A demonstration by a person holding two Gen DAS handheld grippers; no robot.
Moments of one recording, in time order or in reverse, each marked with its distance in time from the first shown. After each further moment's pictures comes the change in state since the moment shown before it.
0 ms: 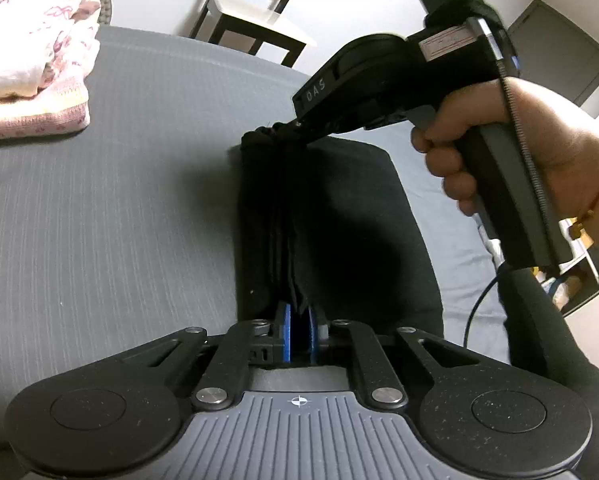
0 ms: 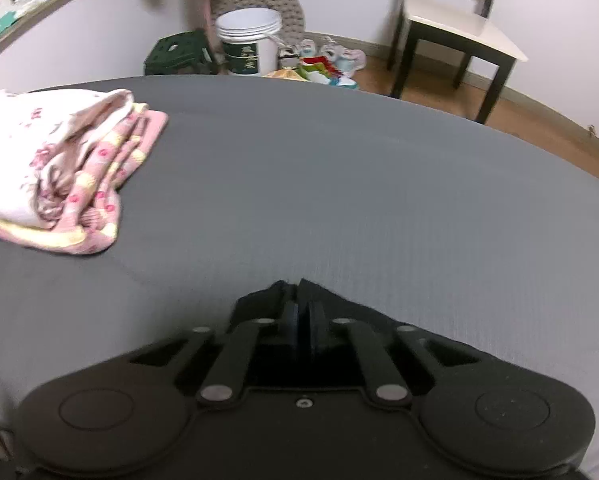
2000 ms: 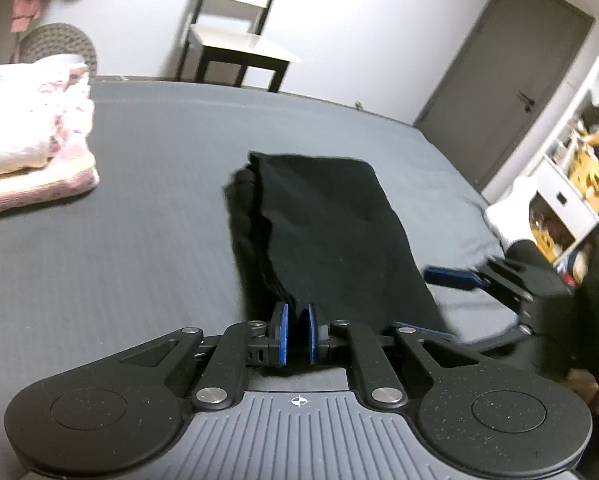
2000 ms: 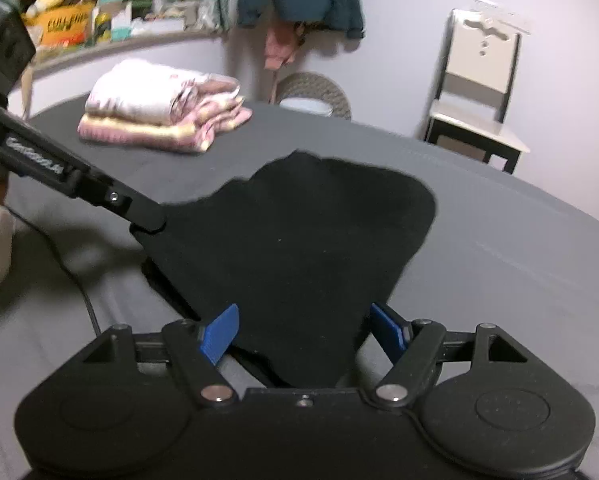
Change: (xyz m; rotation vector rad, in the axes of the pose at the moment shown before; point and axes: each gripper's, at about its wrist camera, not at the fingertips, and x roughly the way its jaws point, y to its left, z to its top) left arm -0.032 -0.013 0.011 0.138 -0.068 0.091; right arm -0.080 -0.034 -0.199 -0.198 -0.389 0.080
